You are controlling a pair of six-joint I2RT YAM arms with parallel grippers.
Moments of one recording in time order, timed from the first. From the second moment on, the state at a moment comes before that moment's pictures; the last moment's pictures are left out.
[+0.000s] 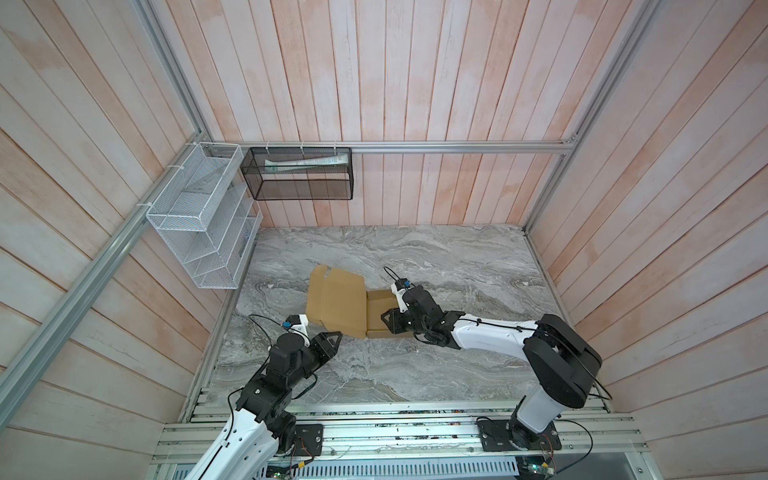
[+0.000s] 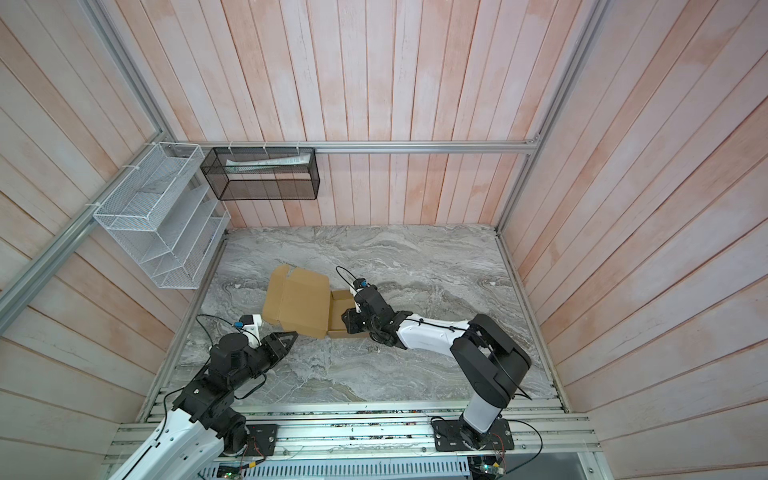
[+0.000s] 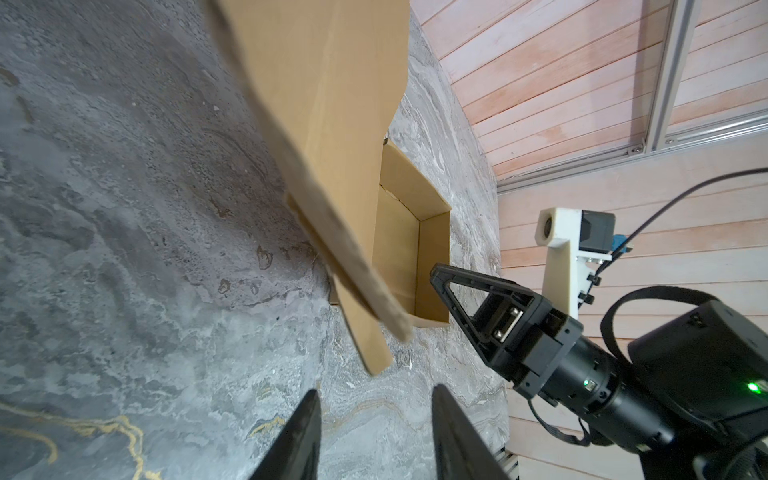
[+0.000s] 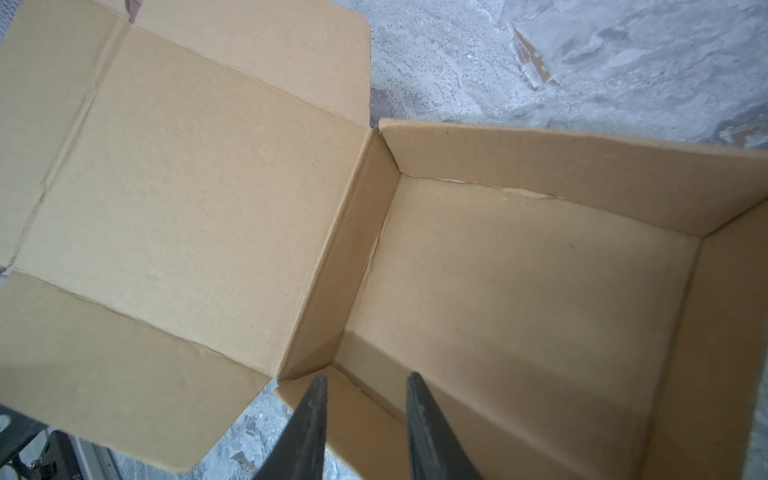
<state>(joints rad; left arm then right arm) -0.43 0.51 0.28 -0.26 0.17 -1.03 0.86 1.68 0.91 0.09 -0.07 0.58</state>
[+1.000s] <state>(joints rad) -0.56 0.87 0.32 0.10 -0.08 -1.01 0.84 1.66 0.89 0.10 -0.09 0.57</state>
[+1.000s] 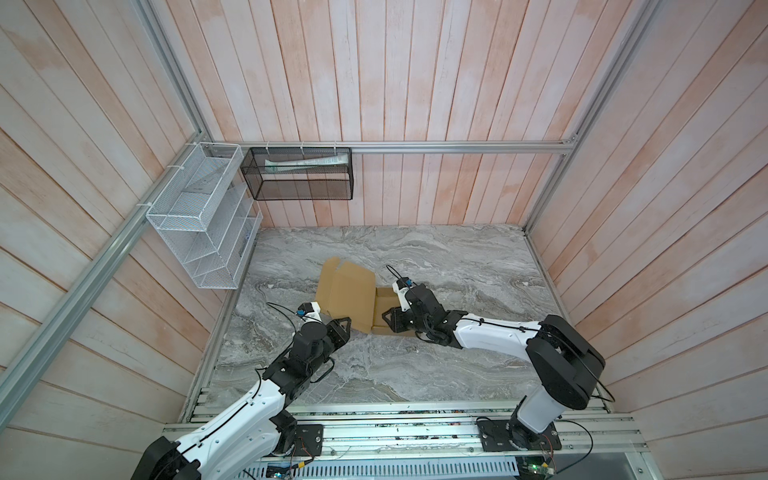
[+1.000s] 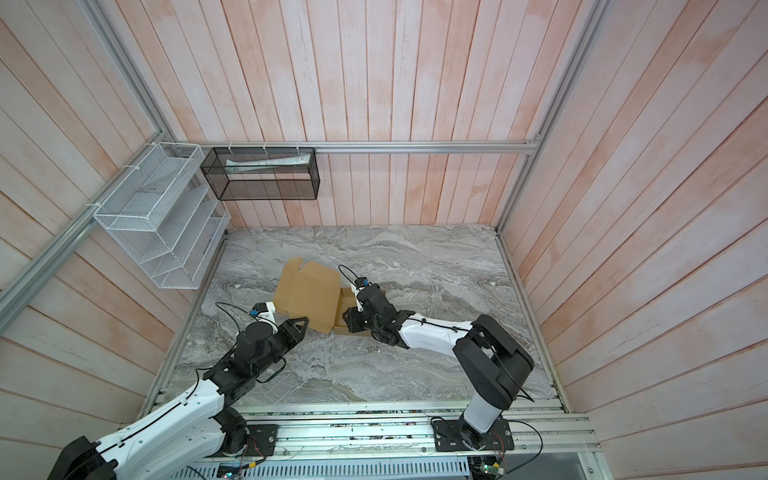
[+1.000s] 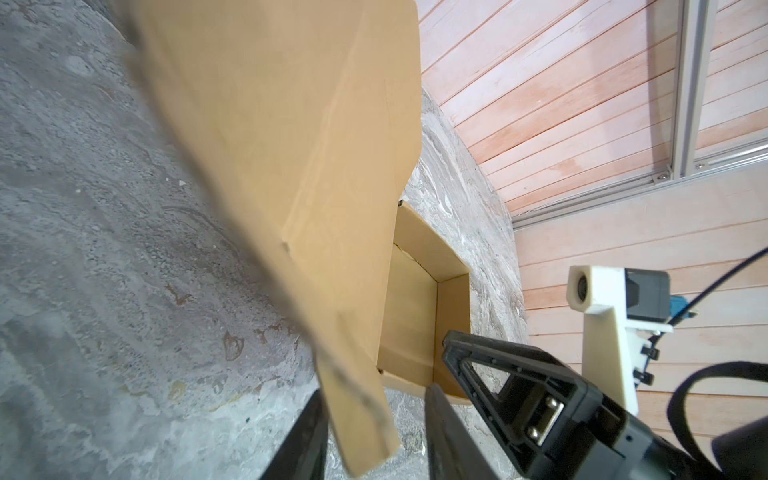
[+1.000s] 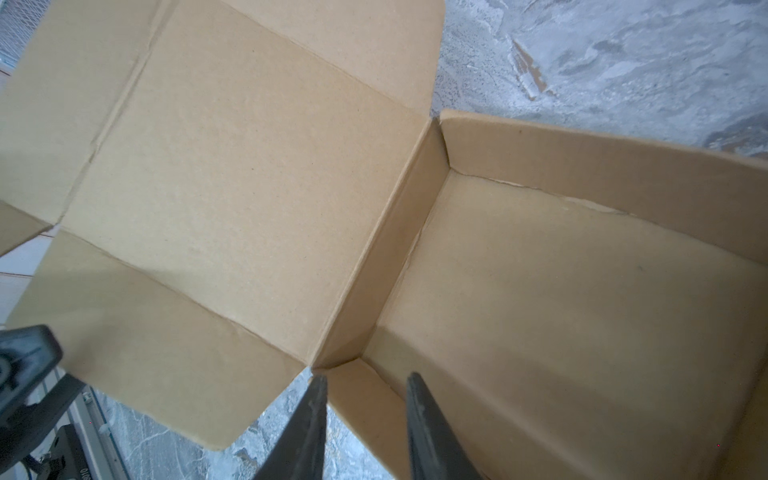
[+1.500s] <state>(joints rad) -0.56 1.01 0.40 0.15 -0.13 -0.96 0.83 1.62 0.84 0.12 -0.10 0.57</state>
